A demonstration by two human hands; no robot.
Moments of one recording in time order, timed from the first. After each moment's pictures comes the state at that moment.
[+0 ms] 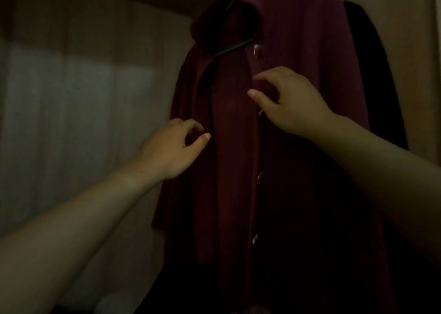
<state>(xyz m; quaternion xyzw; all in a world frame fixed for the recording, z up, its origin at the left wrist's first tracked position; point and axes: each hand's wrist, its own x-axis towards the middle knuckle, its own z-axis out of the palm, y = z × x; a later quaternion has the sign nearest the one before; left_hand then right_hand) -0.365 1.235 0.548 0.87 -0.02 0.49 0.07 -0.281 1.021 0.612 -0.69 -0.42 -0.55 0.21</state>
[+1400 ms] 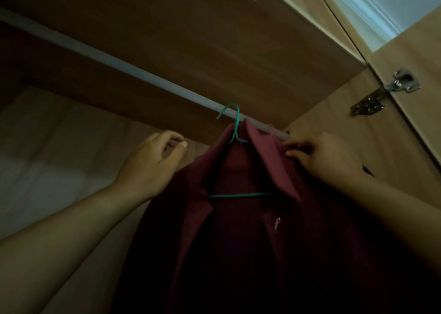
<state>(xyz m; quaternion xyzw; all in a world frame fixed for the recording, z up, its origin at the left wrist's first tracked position) -0.325 1.283 0.753 0.68 -0.15 0.70 0.15 -0.236 0.991 0.794 -0.68 -0.30 -0.64 0.19</state>
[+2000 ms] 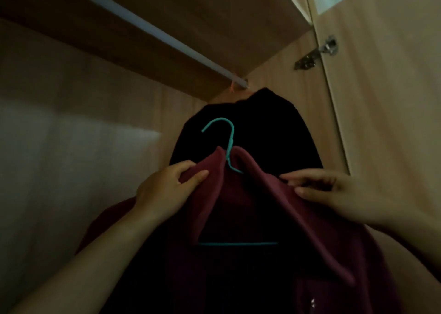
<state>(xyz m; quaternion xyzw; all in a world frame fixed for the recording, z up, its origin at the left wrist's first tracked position) -0.334 1.225 0.595 0.81 -0.16 0.51 0.25 -0.350 0.926 0.585 -0.78 -0.38 -0.28 0.41</state>
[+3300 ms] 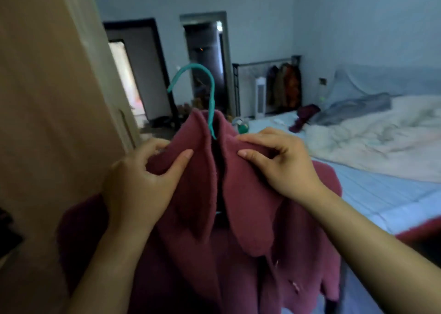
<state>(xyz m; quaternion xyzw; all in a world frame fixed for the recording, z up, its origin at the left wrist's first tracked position) -0.792 0.741 0.296 0.71 -0.45 0.23 0.48 -0.949 0.583 0.278 -0.81 0.12 -0.53 0.22</state>
